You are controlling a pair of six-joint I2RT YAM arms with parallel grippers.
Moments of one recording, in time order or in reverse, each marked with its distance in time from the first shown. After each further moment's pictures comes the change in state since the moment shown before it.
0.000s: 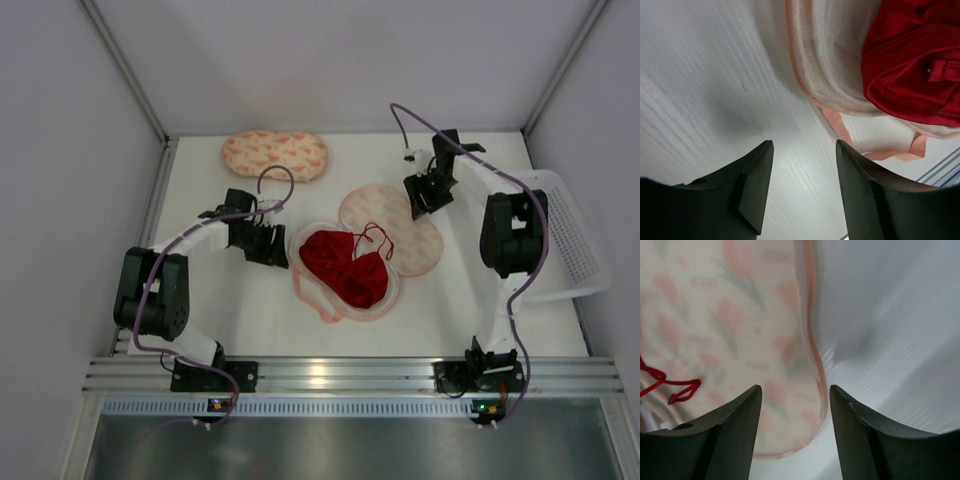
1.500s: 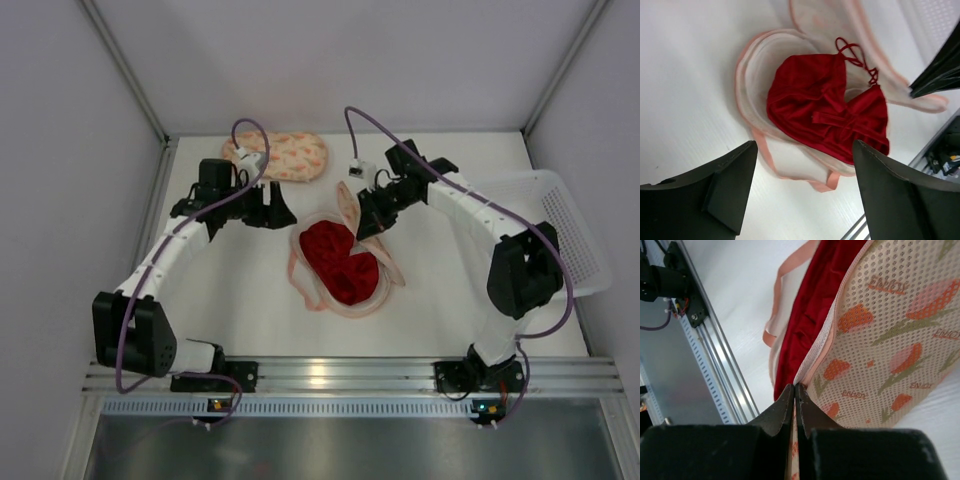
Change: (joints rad) left arm 0.021 -0.175 0.176 0.058 0.100 -0.136; right arm 0.317 -0.302 -0.174 0.026 -0.456 0.140
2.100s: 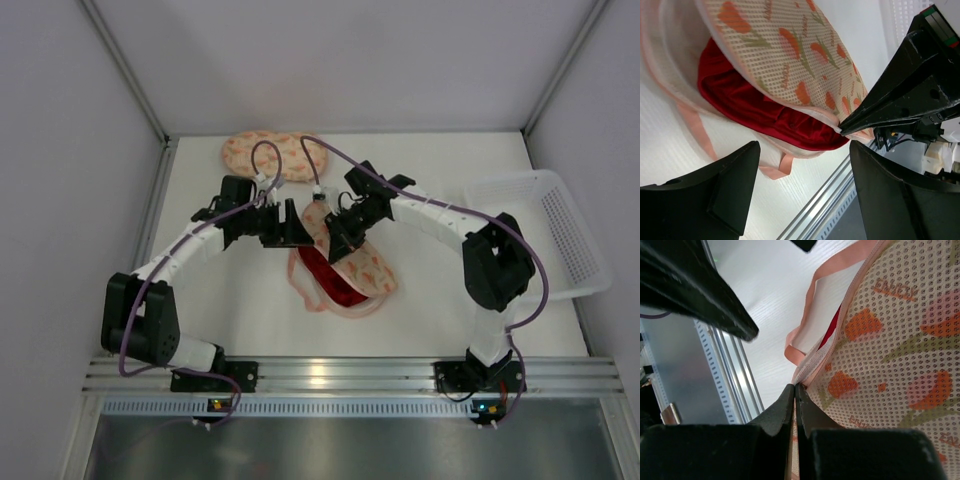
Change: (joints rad) left arm -0.056 0.035 -0.122 0.055 0.148 -0.227; right arm 0.198 0.124 0.000 0.099 -0.036 0.058
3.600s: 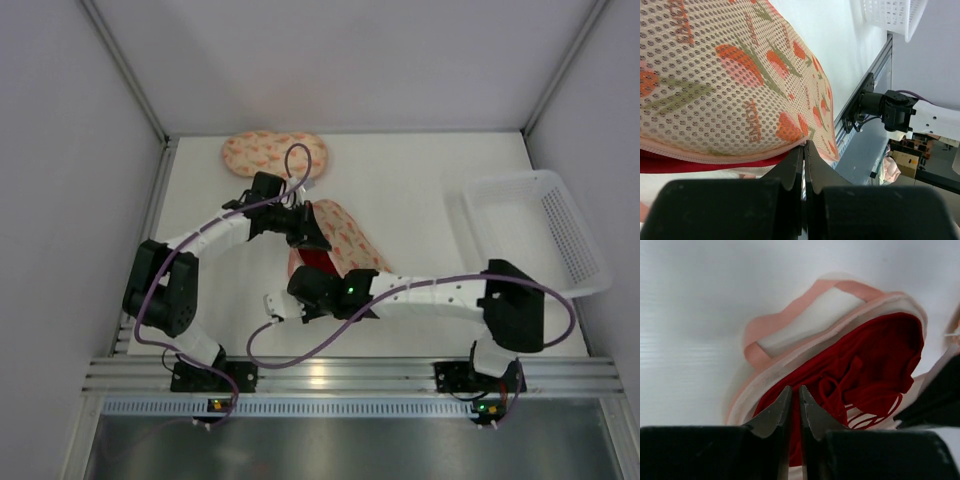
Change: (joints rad) left arm -0.153 0.217 0.098 0.093 0.123 -0.141; right arm 0.616 -0.264 -0.272 0.223 0.941 -0.517
